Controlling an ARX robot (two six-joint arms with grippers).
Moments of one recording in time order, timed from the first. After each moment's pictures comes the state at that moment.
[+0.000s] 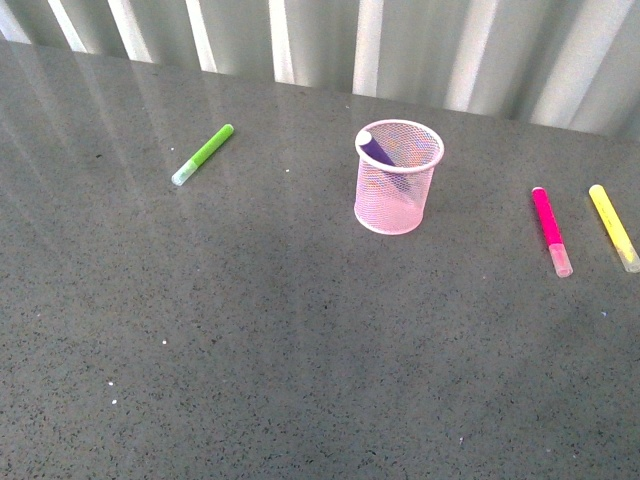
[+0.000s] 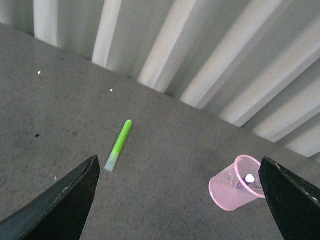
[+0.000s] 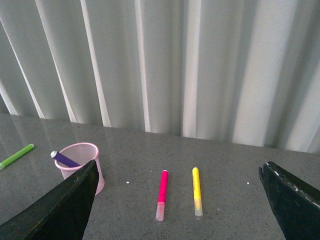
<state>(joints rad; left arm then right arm) 0.11 1.48 0.57 0.71 0.40 -0.31 0.00 0.00 0.02 0.00 0.00 0.00</state>
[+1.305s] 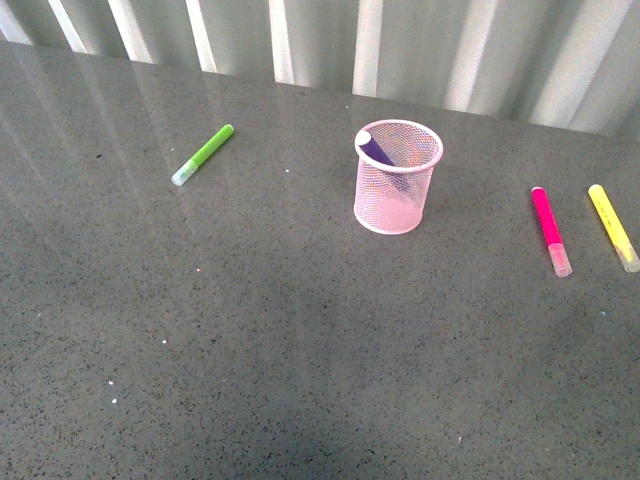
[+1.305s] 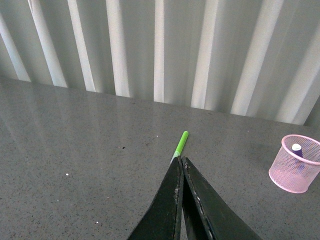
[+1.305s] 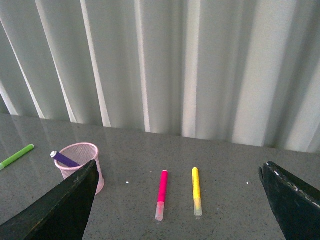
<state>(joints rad) 0.00 0.61 0.02 0.59 0.00 -0.01 0.00 0.00 0.02 0.00 0.00 0.00</state>
